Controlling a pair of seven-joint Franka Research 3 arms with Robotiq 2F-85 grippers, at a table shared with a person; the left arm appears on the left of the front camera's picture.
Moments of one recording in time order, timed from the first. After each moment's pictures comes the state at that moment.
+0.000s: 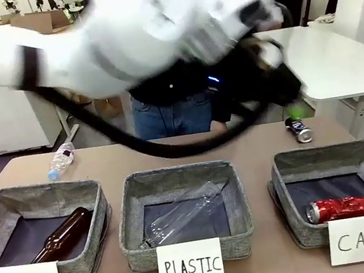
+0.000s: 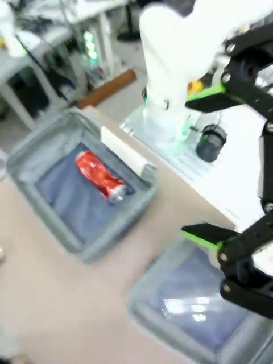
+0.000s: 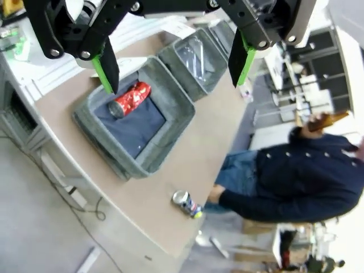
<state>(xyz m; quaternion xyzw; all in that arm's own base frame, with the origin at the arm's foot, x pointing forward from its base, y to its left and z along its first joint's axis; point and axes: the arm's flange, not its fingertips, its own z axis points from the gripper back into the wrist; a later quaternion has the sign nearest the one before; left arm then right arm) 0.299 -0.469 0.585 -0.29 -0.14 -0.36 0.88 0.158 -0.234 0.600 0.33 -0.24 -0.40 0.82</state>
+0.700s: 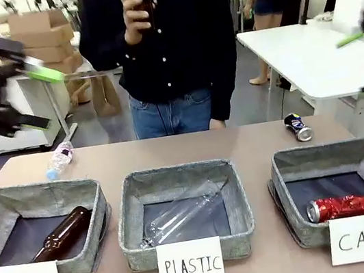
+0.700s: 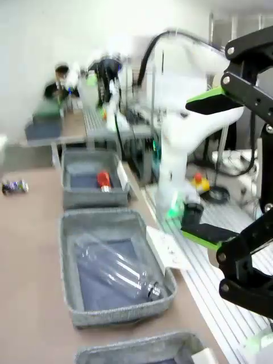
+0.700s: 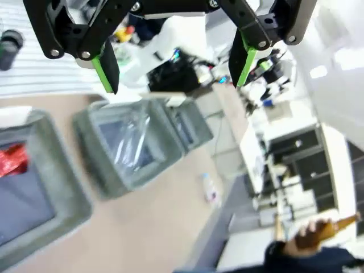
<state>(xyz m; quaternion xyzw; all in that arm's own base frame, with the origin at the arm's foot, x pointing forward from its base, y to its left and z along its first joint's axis) 0.281 -0.080 0.600 -0.53 -0.12 -0.05 0.84 0.271 -0.005 0.575 0.48 -0.08 -0.26 0.84</state>
